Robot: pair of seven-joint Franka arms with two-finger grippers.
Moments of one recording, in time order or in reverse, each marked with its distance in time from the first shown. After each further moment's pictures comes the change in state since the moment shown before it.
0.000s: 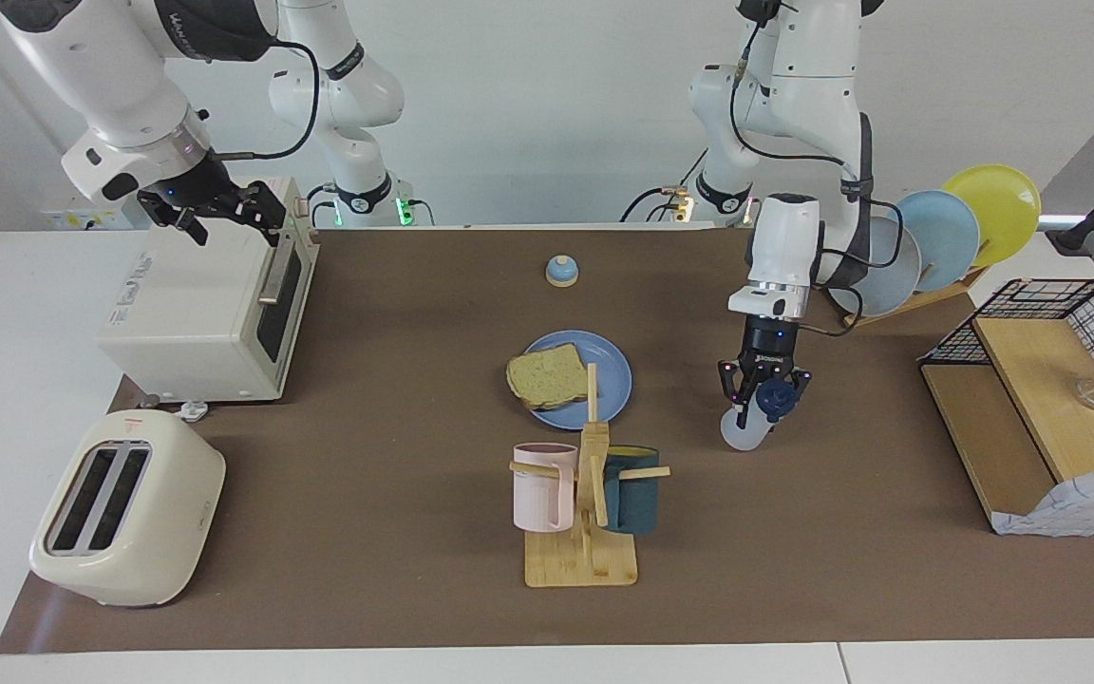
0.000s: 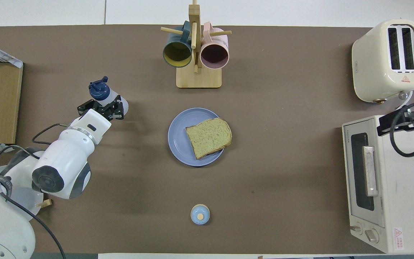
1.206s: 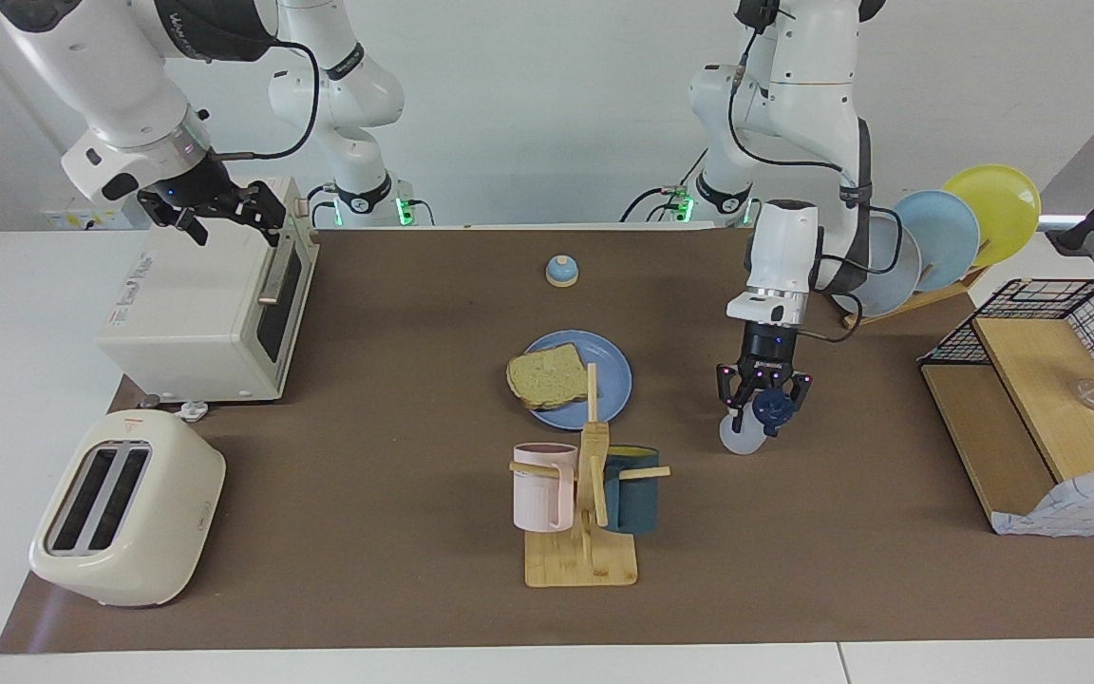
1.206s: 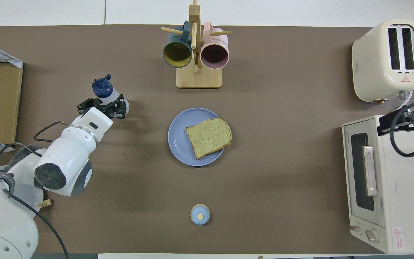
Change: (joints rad) left arm 0.000 0.021 0.000 0.015 0.001 0.006 0.002; right arm 0.000 0.000 0.000 0.000 0.000 0.000 0.000
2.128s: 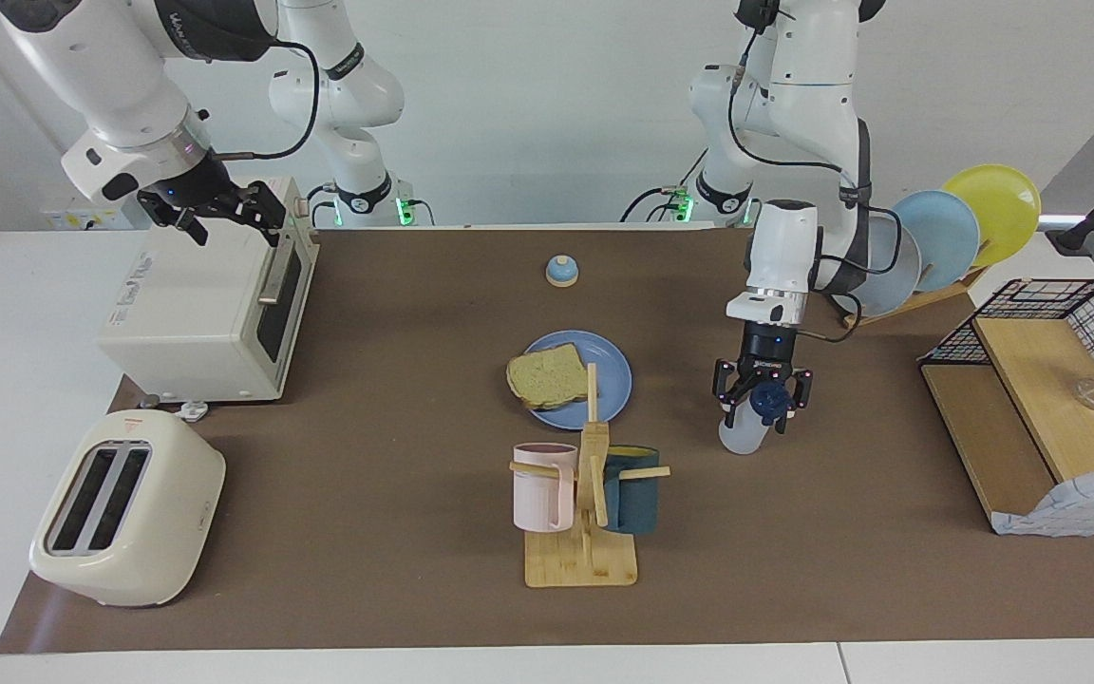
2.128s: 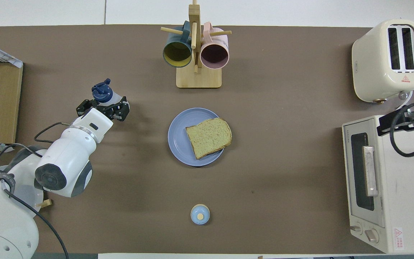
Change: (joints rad) left arm 0.000 0.001 0.000 -0.009 0.001 0.002 0.001; right arm 0.000 0.000 0.000 0.000 0.000 0.000 0.000
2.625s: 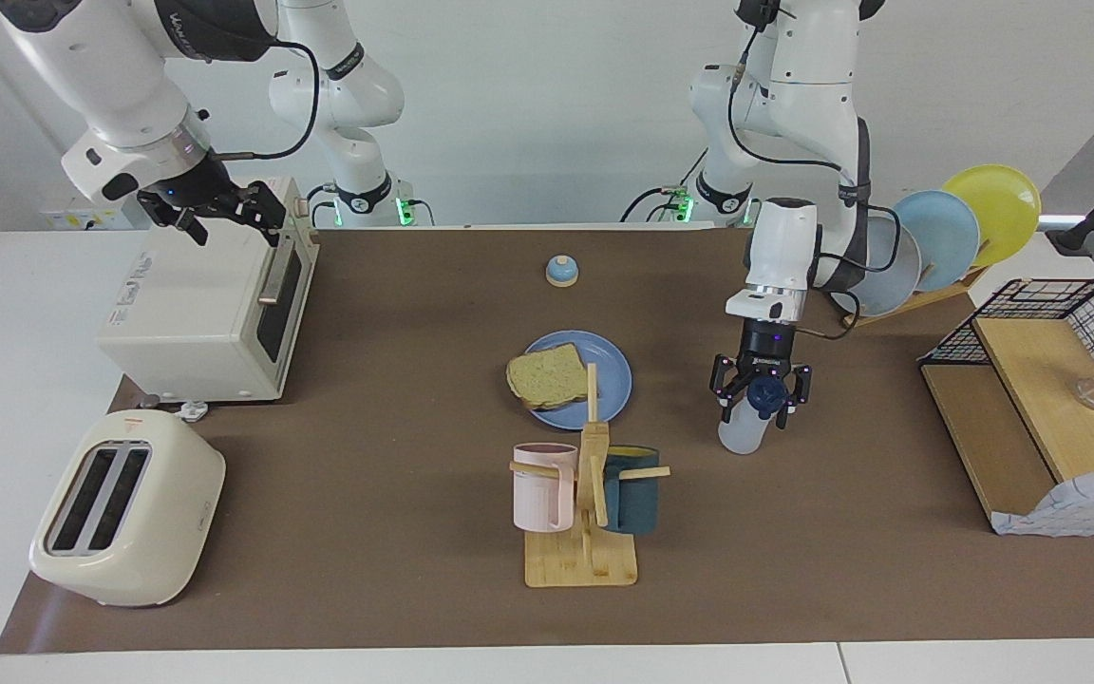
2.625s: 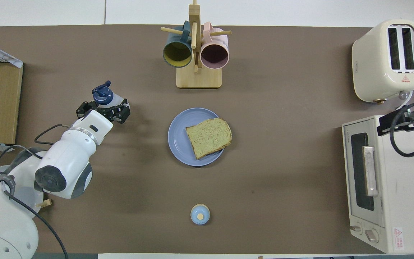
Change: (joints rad) left arm 0.000 -0.026 0.000 -0.033 0.001 0.008 0.000; right arm 0.000 0.000 0.000 0.000 0.000 0.000 0.000
